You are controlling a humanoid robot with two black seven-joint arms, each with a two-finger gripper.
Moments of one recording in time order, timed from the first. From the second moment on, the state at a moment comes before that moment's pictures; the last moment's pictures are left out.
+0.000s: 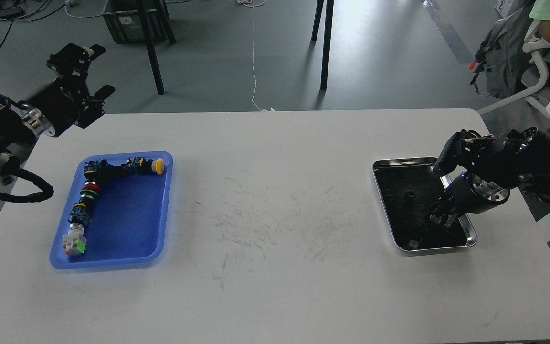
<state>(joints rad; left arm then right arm) -0.93 0.56 -0.30 -0.52 0.29 -0.47 -0.49 1.48 -0.52 -0.87 1.02 -1.61 0.23 0.49</state>
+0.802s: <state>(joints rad) -0.92 0.59 -0.35 -0.50 0.23 -0.48 -0.49 1.46 -0.53 -0.70 0.99 -1.53 0.24 0.49</state>
